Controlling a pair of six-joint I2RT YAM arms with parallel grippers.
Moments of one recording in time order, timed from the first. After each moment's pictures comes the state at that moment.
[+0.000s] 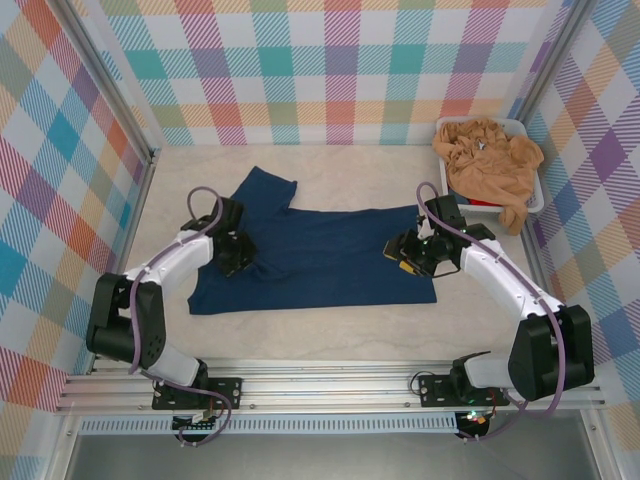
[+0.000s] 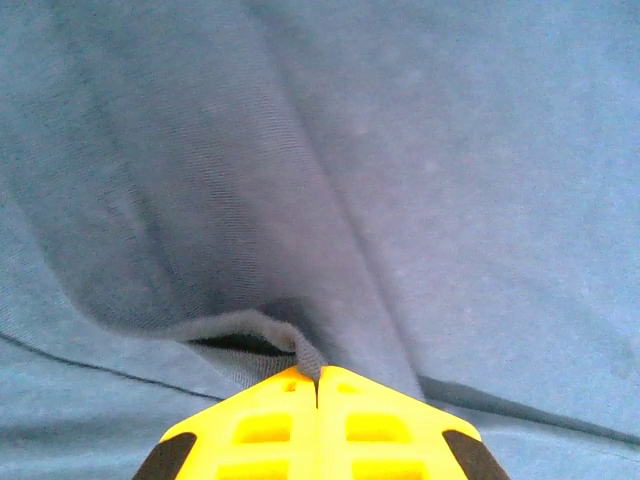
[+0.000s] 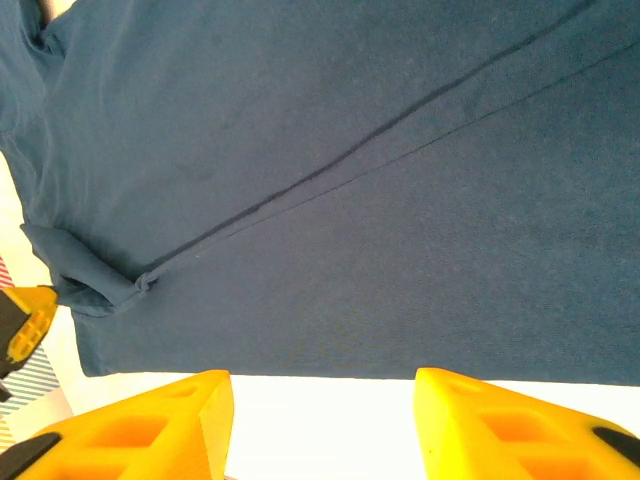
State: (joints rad) left arm -0.26 1.53 1.00 -0.69 0.07 -0.88; right arm 0.27 1.32 0.94 -0.71 -0.42 0.75
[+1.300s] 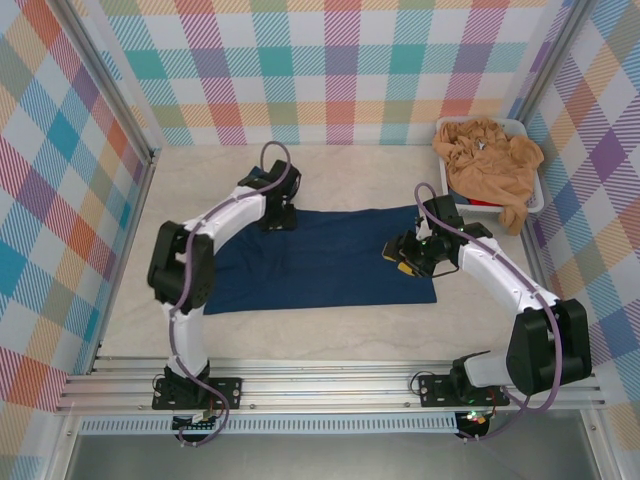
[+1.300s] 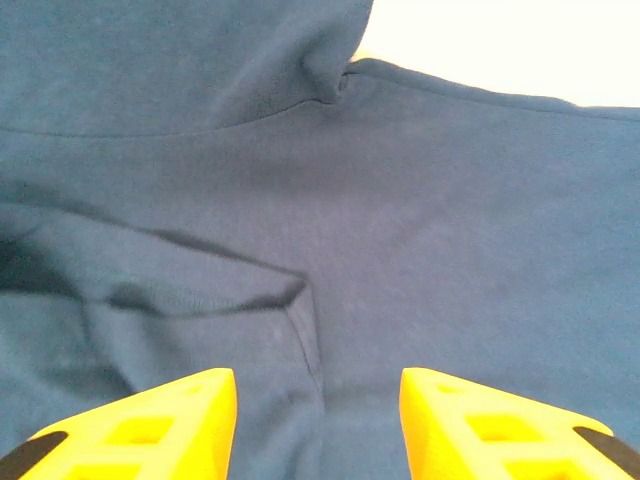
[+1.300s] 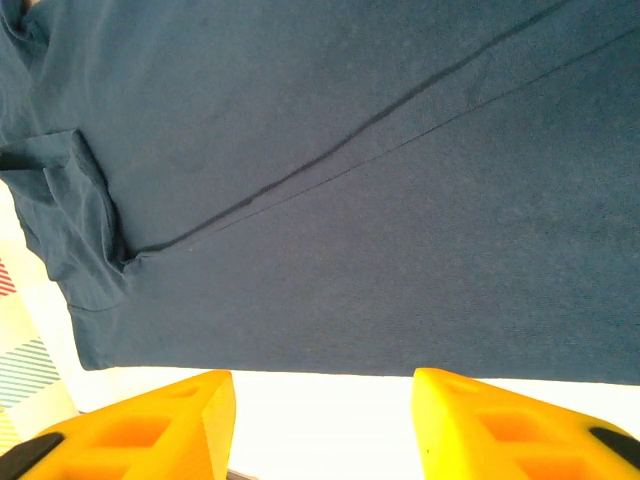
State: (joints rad) left arm -0.43 1.89 1.53 -0.80 -0.12 -0.50; right arm 0.27 1.35 0.94 -0.71 -0.44 0.75
